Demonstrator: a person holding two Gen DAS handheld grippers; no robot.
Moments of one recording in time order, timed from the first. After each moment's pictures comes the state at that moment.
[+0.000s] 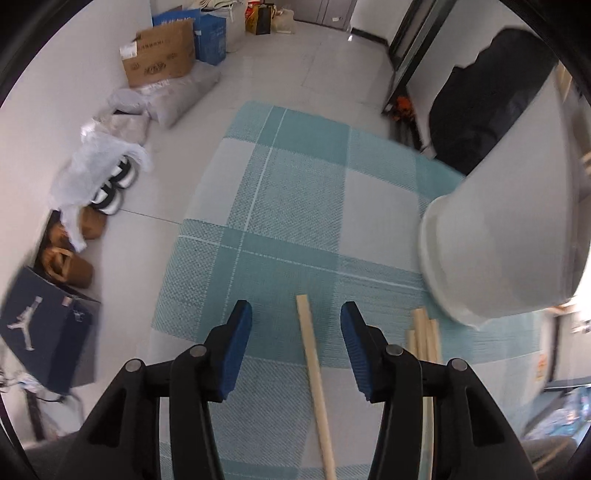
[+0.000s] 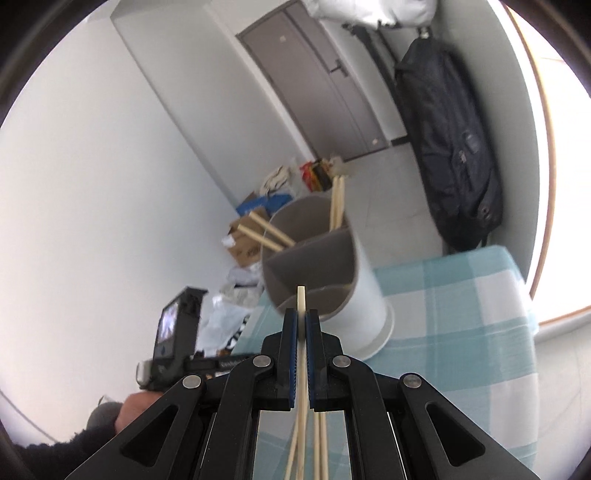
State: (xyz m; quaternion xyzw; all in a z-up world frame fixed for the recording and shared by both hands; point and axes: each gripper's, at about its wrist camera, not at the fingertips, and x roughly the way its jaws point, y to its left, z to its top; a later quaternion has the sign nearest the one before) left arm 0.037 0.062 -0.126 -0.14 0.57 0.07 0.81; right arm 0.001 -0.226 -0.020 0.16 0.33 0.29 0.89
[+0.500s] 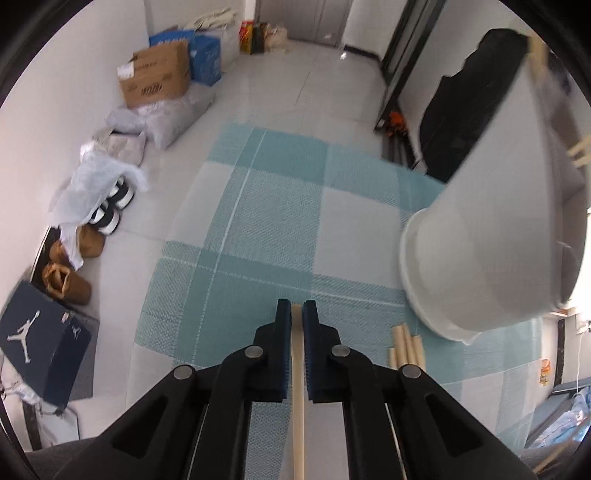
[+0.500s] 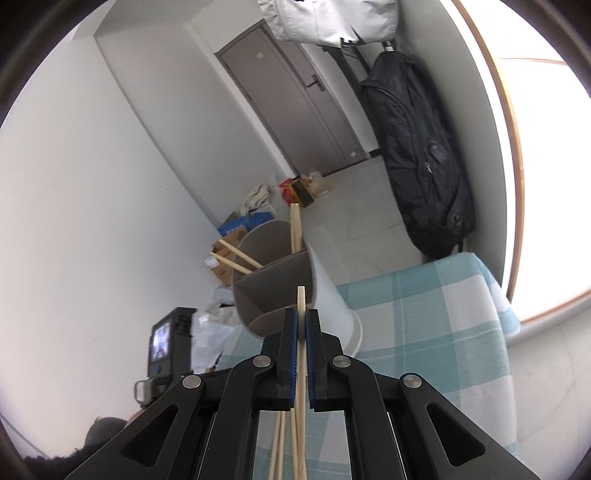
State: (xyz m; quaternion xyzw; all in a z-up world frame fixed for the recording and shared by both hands) left arm 0.040 0.051 -0.117 -0.14 0.53 0.06 0.83; right arm 0.000 -0.253 -0.021 0.19 0.32 0.25 0.90
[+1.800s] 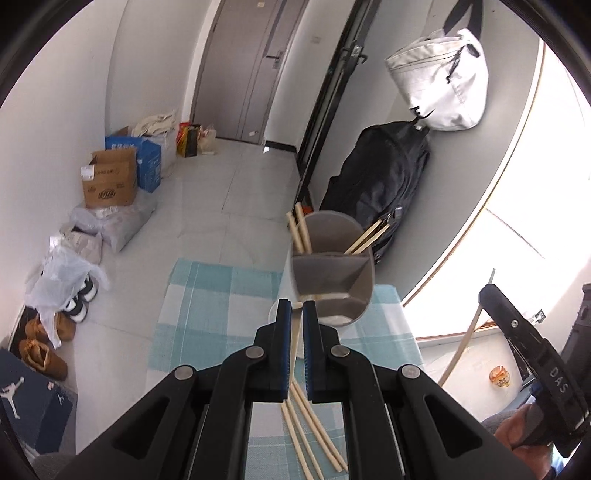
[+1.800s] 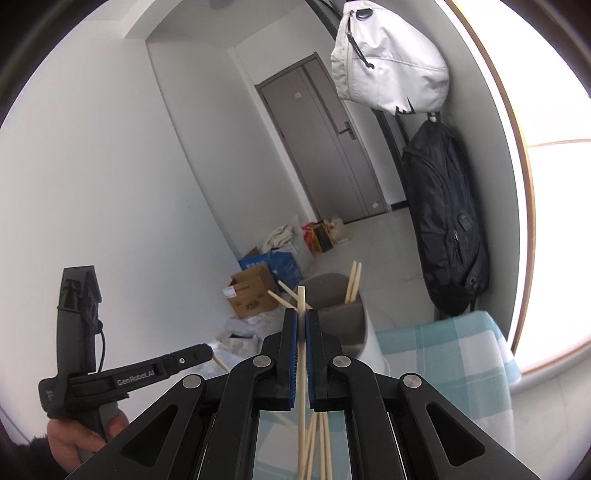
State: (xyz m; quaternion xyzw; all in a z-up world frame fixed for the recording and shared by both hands) left arm -0.029 0.022 0.016 -0.14 0.34 -0.07 0.93; right arm -0.038 -0.229 0.032 0.15 0.21 0.28 0.93
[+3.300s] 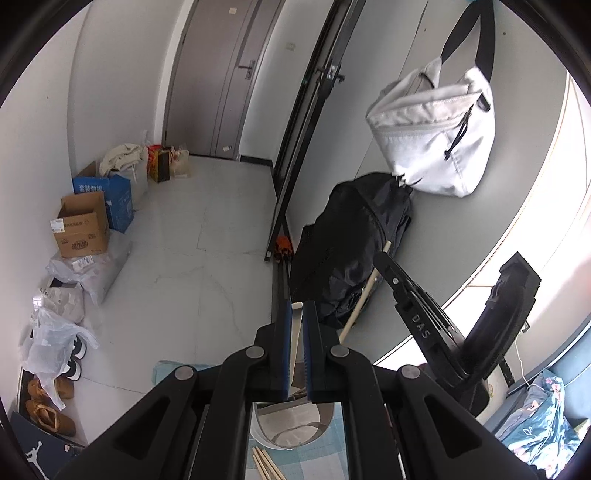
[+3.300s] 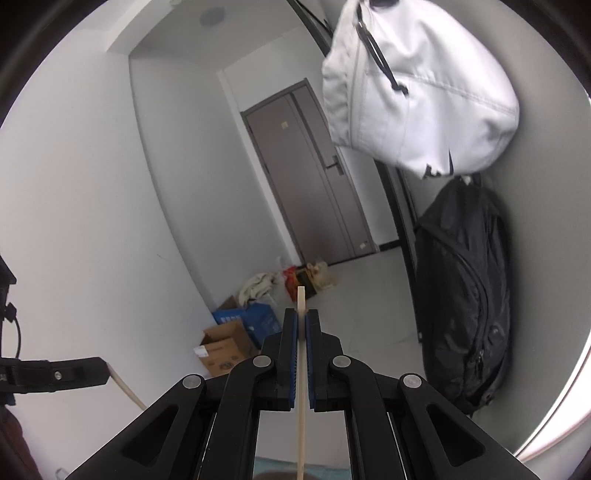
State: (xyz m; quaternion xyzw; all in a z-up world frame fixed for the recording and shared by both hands) left arm 0.079 0.025 0.116 -0.14 0.35 -0.10 0.92; right arm 0.159 -0.187 0.089 0.16 0.16 0.23 0.95
